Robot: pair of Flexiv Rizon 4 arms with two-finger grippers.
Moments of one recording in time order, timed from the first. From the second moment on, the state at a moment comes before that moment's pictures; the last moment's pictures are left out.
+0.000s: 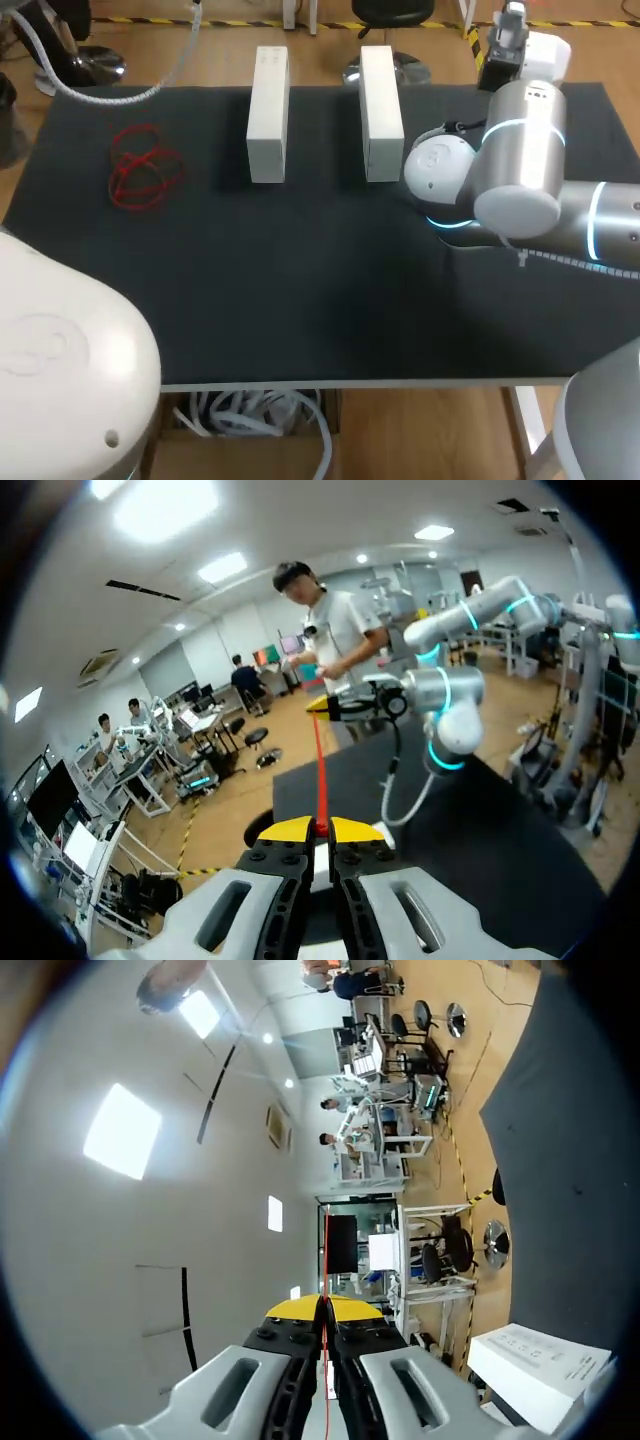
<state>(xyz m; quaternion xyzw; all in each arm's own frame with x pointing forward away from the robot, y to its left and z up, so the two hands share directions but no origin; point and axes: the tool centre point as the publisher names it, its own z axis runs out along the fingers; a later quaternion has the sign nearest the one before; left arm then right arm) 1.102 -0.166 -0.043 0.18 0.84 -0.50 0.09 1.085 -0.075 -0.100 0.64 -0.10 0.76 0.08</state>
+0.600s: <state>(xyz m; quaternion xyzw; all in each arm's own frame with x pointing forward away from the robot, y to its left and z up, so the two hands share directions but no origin) 1.106 -0.174 -0.038 0.23 0.91 -0.32 0.09 1.084 -0.069 -0.102 0.63 -0.08 0.77 0.09</state>
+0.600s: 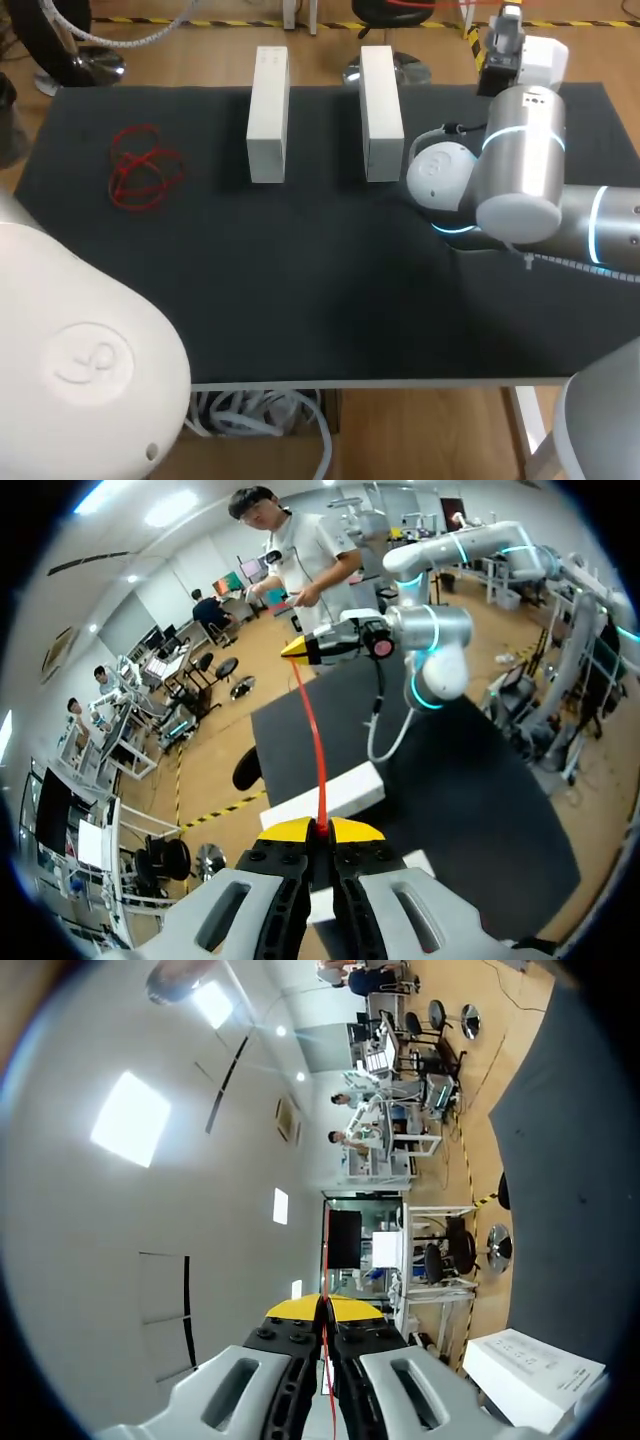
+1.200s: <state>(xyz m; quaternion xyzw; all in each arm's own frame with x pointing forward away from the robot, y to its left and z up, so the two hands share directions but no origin) 1.098 -0.163 -0.054 0.25 0.94 -0.22 0.05 1.081 -0.062 -0.110 0.62 -0.05 0.77 0.11</state>
